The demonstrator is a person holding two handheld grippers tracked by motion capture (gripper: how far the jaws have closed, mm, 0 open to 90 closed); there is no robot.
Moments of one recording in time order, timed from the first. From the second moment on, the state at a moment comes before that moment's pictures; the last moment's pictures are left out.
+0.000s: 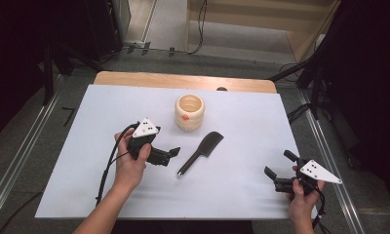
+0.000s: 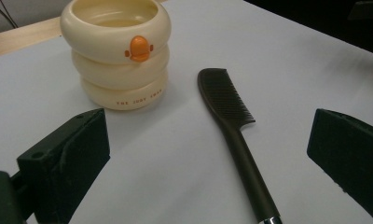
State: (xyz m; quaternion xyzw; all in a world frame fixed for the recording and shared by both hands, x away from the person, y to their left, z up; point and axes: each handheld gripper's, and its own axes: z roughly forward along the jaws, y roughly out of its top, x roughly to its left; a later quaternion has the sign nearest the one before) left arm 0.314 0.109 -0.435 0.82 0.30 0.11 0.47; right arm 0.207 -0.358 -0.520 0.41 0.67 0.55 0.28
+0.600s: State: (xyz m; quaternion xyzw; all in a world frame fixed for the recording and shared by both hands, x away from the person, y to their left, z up) left arm 0.318 0.083 -0.448 0.85 0.28 0.09 0.44; right arm 0.208 -0.357 -0.520 0.41 0.68 0.54 0.28
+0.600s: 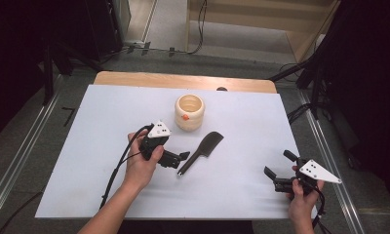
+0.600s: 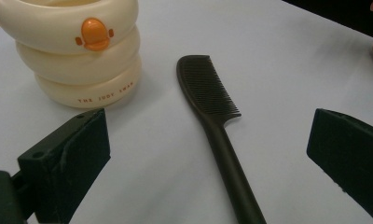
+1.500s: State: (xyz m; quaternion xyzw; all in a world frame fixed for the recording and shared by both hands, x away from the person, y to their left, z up) left arm 0.325 0.053 -0.470 0.87 0.35 0.08 0.34; right arm 0.208 -0.356 -0.520 0.41 0.68 0.54 0.28
